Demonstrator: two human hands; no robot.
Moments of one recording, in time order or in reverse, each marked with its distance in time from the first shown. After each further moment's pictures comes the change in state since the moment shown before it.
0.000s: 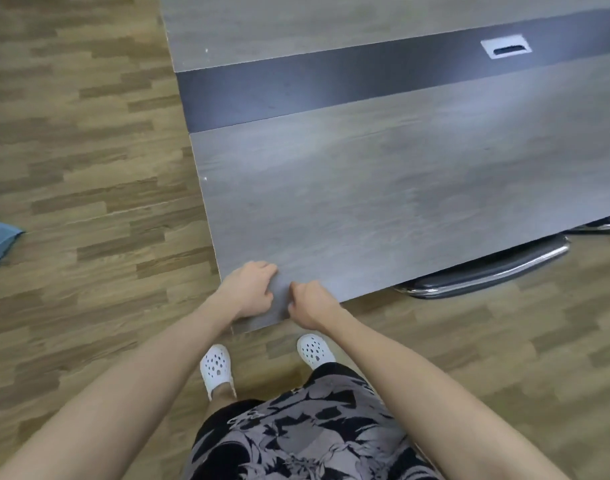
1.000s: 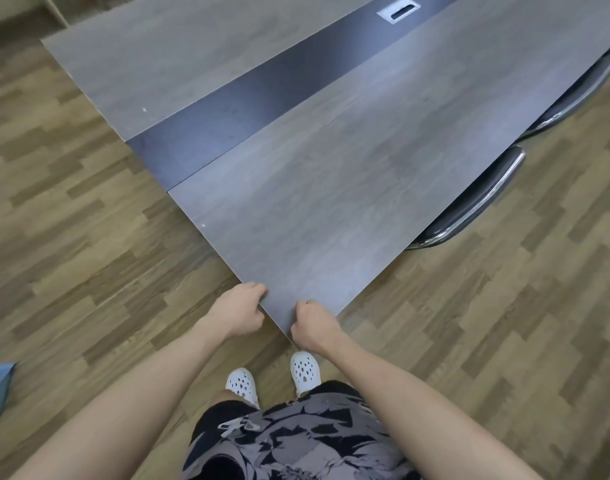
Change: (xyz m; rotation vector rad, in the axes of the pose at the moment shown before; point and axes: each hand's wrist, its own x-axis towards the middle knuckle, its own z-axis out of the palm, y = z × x) left_hand -0.010 -0.110 -0.046 0.189 -0.178 0.236; right_hand 0.002 -0.121 0.040 0.408 0.129 0.388
